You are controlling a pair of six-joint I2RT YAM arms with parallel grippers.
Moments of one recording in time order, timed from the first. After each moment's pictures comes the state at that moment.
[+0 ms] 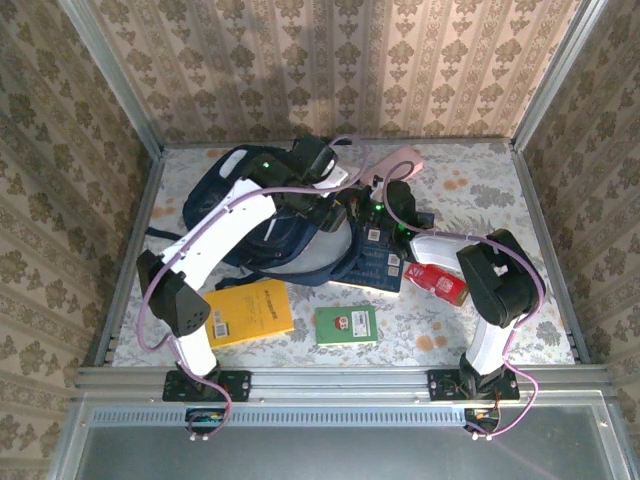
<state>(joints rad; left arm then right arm) -0.77 1.77 1.87 -1.16 0.00 0.00 0.44 1.78 0.94 0.69 -0.44 1.54</state>
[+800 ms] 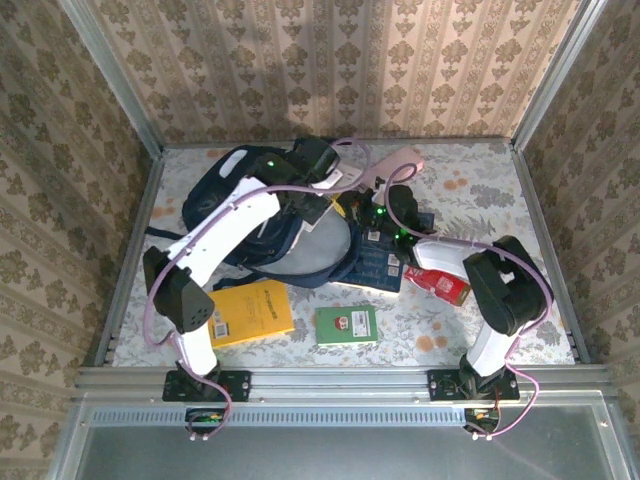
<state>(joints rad) -0.76 1.79 1.89 -1.19 -0.21 0.07 0.46 1.71 0.88 0.68 -0.40 1.48</state>
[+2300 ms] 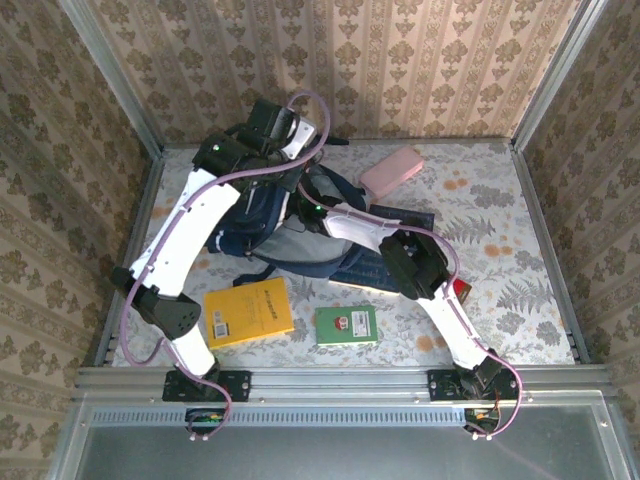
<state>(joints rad) -0.66 1.72 2.10 -1.20 -0.13 0.06 0.74 2.40 1.95 0.06 -0.03 1.37</state>
